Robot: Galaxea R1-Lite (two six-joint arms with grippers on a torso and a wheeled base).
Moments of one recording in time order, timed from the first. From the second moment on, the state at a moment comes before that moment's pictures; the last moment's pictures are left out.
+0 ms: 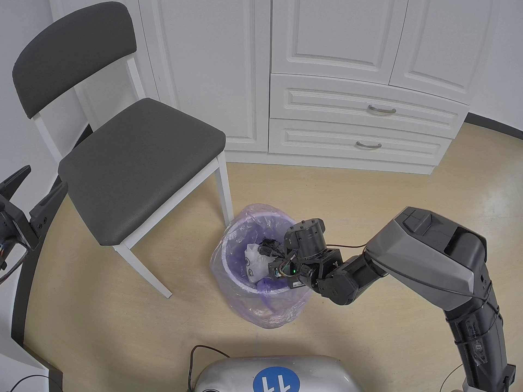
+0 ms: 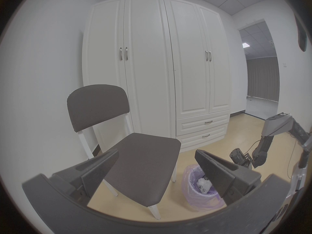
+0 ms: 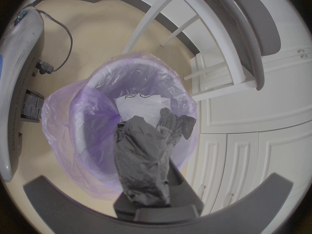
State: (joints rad) left arm 0.14 1.04 -0.38 -0.80 -0.37 0.12; right arm 0.64 2.52 -1.38 -0.61 -0.29 -1.34
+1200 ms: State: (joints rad) left arm 0.15 1.09 -0.38 -0.83 -0.37 0.11; right arm 0.64 2.48 -1.27 -0.58 -0.29 -1.35
